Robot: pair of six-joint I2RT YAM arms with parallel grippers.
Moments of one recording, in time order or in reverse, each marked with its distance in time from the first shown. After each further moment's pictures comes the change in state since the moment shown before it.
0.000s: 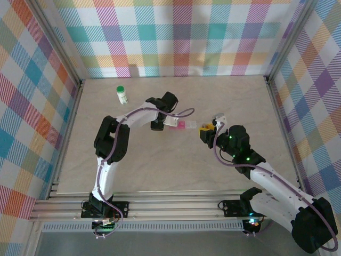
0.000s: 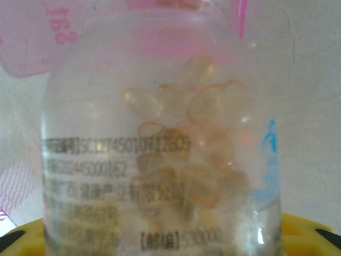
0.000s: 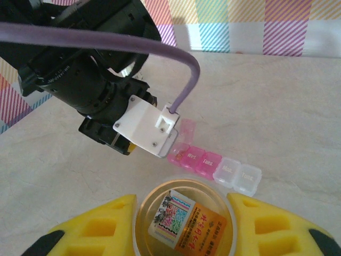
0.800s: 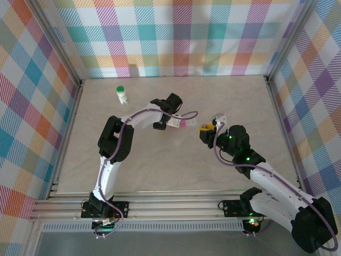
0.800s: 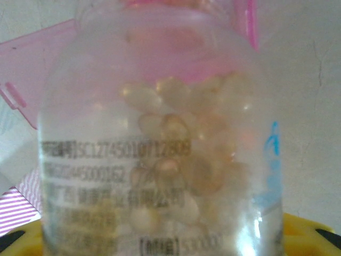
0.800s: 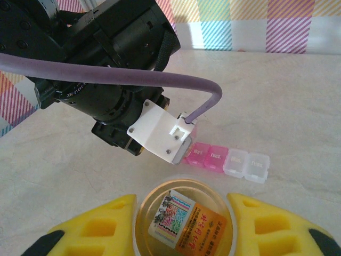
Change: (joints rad) left arm -0.024 0.031 0.026 0.027 -0.069 0.035; right arm 0.000 0.003 0.000 0.000 -0.008 0.011
